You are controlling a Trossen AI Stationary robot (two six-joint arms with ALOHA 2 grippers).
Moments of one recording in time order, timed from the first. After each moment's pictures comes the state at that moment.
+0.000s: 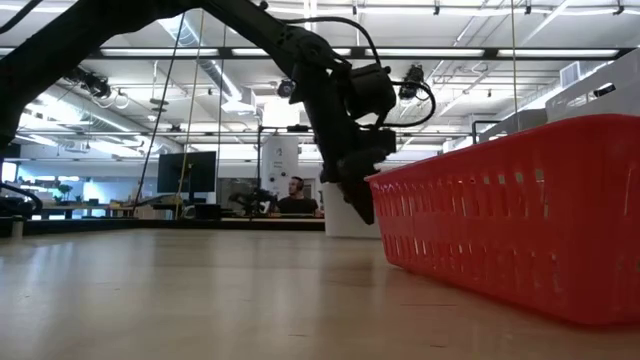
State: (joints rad) left arm 0.22 2.26 1.77 -0.66 -0.02 0.06; right arm 0.30 1.30 1.69 -1.39 0.43 1.50
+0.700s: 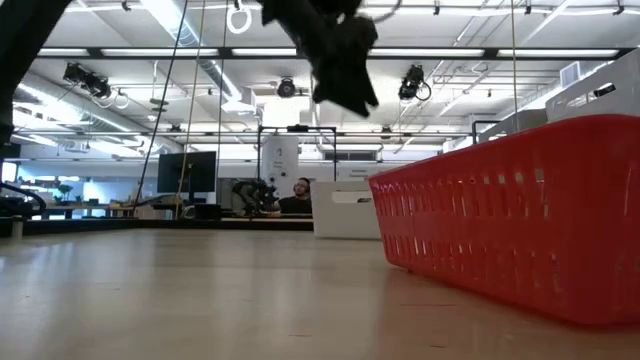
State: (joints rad) left arm 0.21 1.93 1.77 -0.69 0.08 -0.01; right arm 0.46 1.34 1.69 -1.36 0.50 1.17
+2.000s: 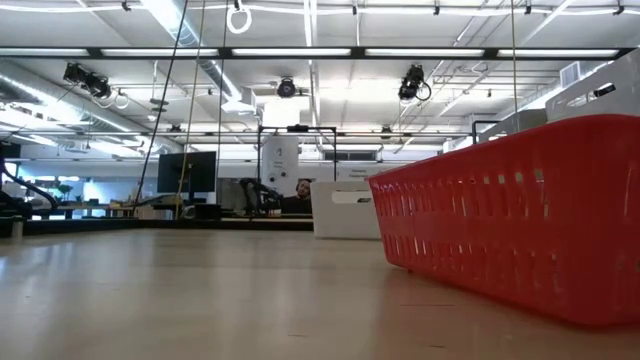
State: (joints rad) left arm -0.48 1.62 1.77 -0.66 -0.29 -0.62; right arm 0.68 1.67 1.60 -1.01 0.06 0.83
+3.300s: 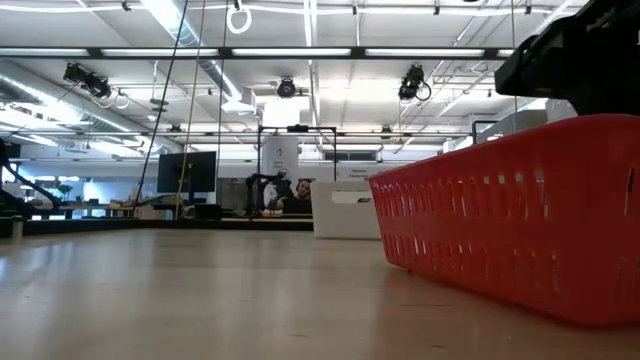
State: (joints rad) left arm -0.72 1.59 1.77 -0.60 -0.42 -0.65; right arm 0.65 2.08 1.60 -0.93 -0.02 0.71
